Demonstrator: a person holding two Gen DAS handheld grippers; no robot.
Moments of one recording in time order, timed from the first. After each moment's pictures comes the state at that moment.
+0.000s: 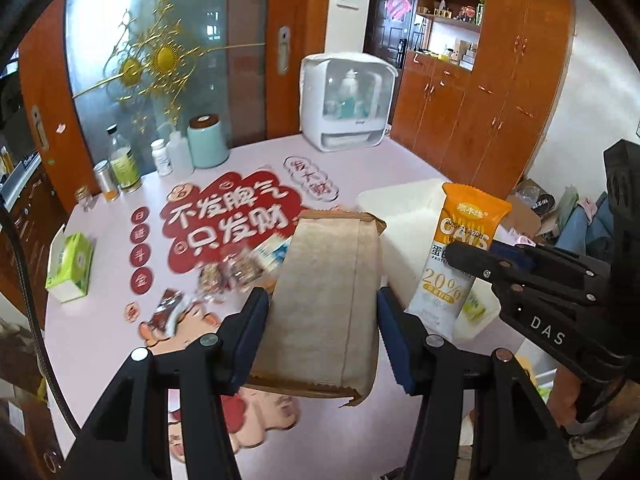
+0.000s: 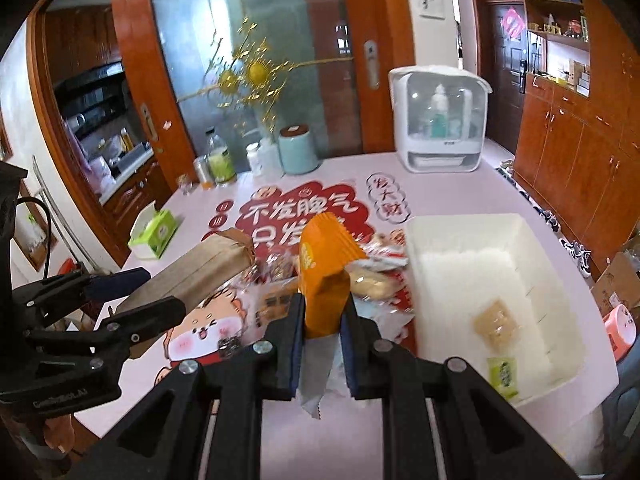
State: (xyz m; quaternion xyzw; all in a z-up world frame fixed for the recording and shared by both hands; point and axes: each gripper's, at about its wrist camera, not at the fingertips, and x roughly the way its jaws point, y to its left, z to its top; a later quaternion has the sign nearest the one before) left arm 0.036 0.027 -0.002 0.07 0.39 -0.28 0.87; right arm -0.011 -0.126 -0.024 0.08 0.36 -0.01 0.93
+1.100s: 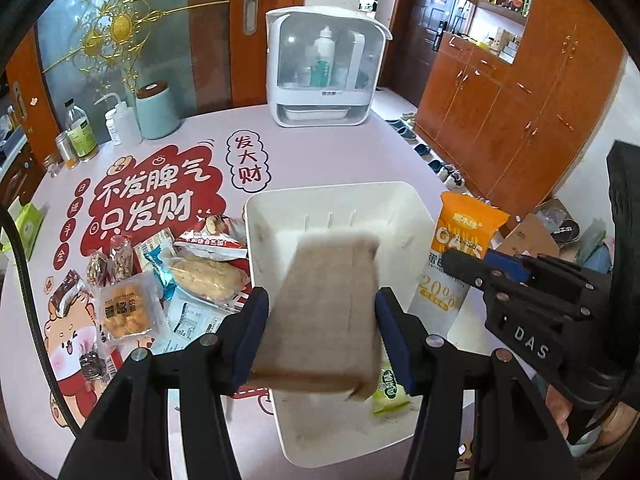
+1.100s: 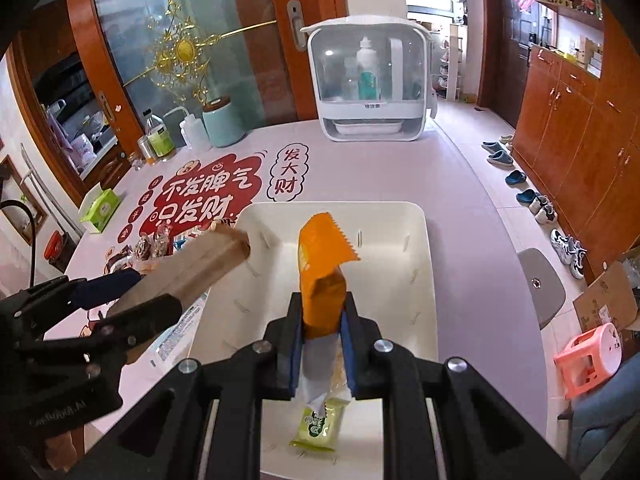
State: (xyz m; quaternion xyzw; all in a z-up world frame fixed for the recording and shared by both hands) left arm 0.052 -0.223 -0.047 0.03 0.46 -0.20 0.86; right arm 0.043 -0.370 -0.067 0.06 0.44 0.02 0.89
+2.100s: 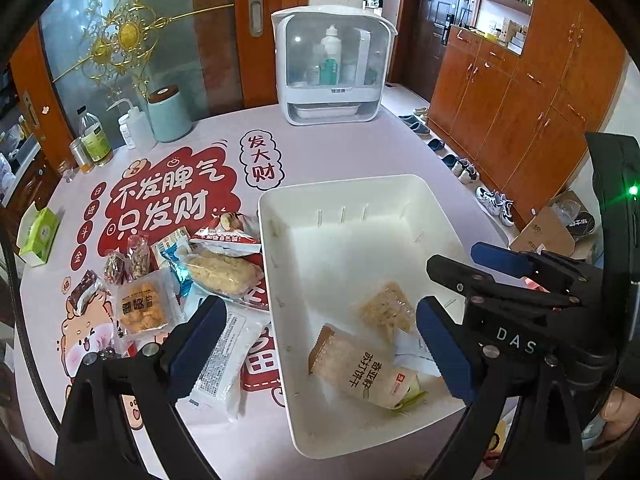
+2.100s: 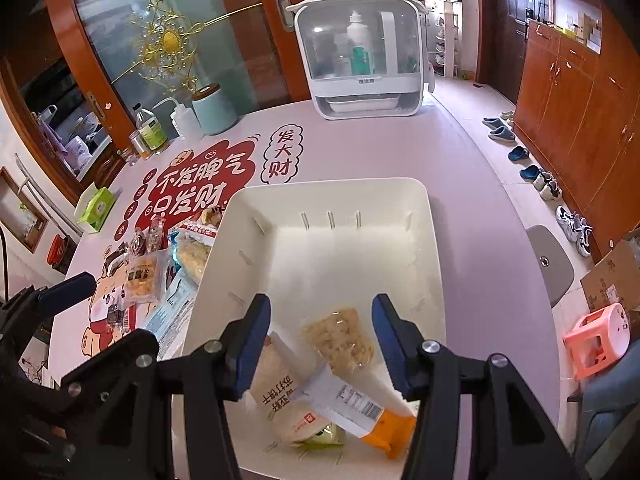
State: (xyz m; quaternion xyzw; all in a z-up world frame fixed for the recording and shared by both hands) left arm 0.041 -0.223 -0.041 0.06 0.46 -0.18 0.87; right arm 0.051 -0.379 -0.084 0.09 0.47 0.02 0.88
